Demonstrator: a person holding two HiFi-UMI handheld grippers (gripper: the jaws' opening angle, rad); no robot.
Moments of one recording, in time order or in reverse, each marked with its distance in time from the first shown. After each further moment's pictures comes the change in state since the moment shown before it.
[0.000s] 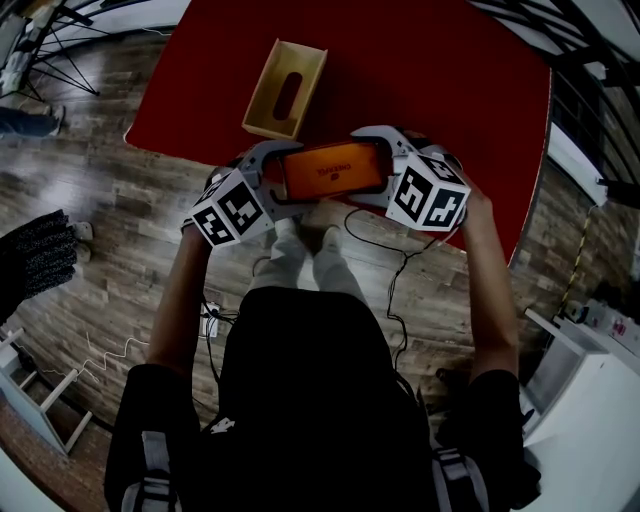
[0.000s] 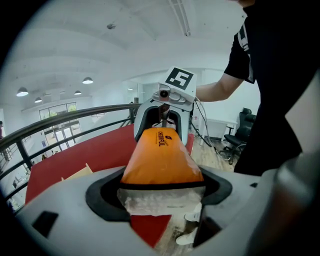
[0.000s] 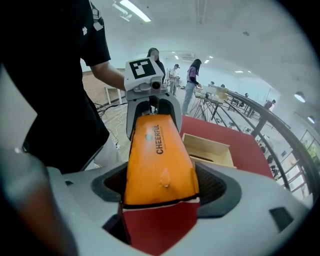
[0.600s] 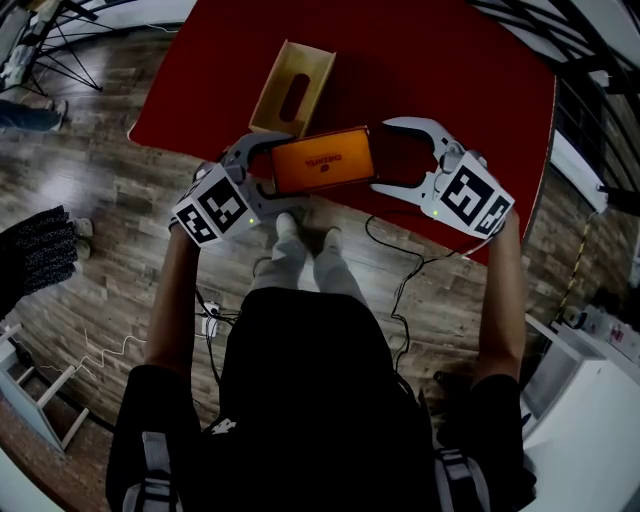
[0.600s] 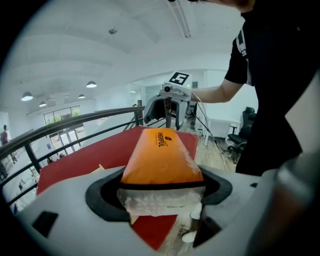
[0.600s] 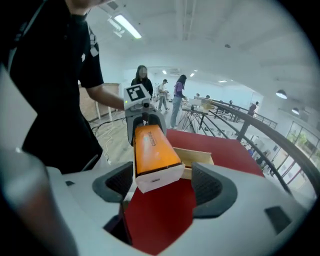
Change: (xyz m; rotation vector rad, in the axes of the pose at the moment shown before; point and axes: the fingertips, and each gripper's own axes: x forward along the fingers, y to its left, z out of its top) left arm -0.030 0.023 0.002 0.012 -0.026 0.048; right arm -0.053 -0.030 0.019 0.103 -0.190 -0.102
